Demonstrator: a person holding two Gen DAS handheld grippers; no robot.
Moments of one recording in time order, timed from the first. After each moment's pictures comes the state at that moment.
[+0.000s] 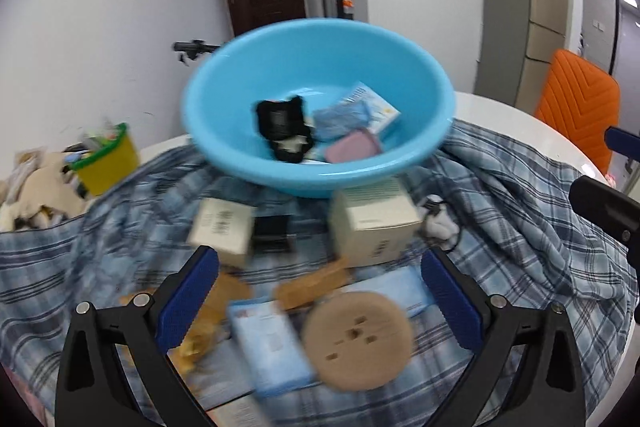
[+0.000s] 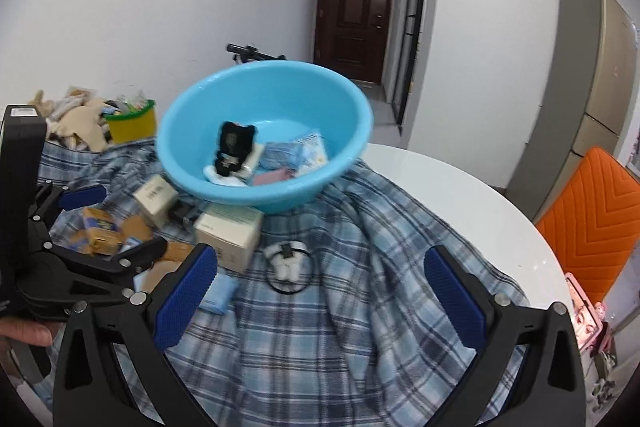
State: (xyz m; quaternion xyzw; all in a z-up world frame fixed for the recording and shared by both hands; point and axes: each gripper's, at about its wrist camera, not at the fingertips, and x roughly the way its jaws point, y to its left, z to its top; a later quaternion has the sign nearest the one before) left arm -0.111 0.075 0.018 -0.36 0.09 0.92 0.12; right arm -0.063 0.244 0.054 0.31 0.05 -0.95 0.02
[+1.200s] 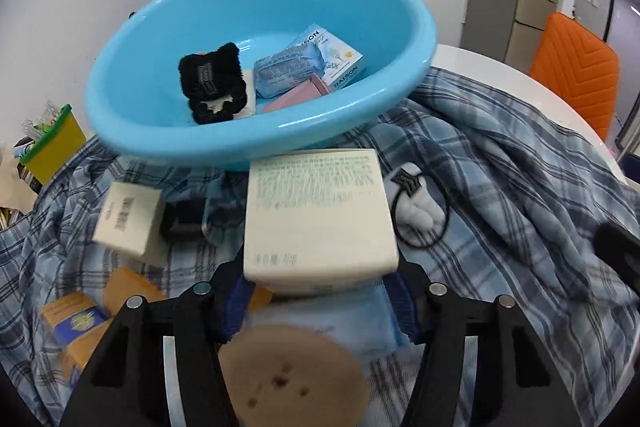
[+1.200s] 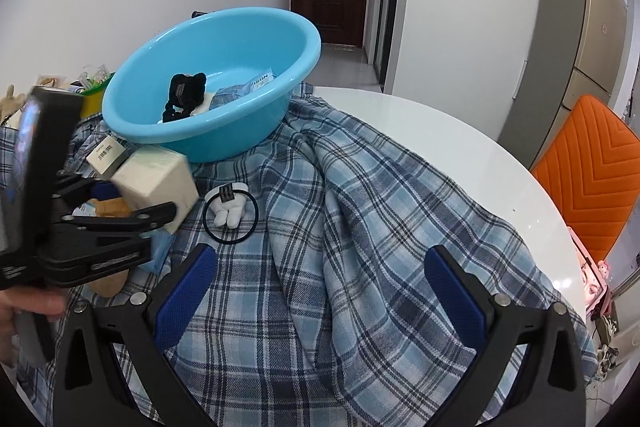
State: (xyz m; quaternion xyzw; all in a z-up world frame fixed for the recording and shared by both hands) left arm -0.148 0.112 -0.034 -0.42 0.10 0.89 0.15; right arm -0.068 0.282 0.005 0.37 0.02 -0.93 0.00
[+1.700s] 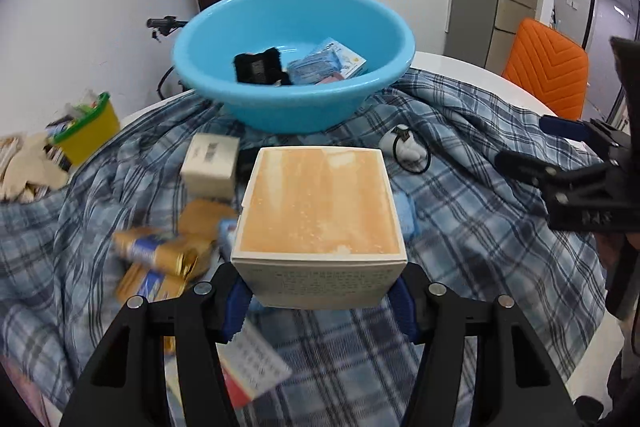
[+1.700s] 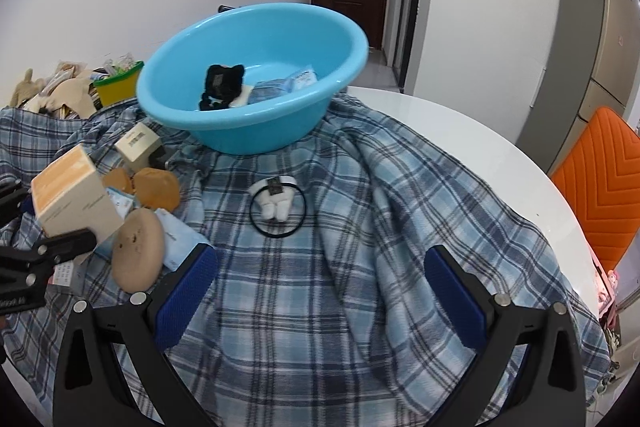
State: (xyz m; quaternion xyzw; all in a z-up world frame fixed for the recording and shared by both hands) left arm -0.053 0.035 0.002 -0.40 0.09 0.90 0.17; right arm -0.062 0.240 0.003 0.37 0.04 -0.93 0.04
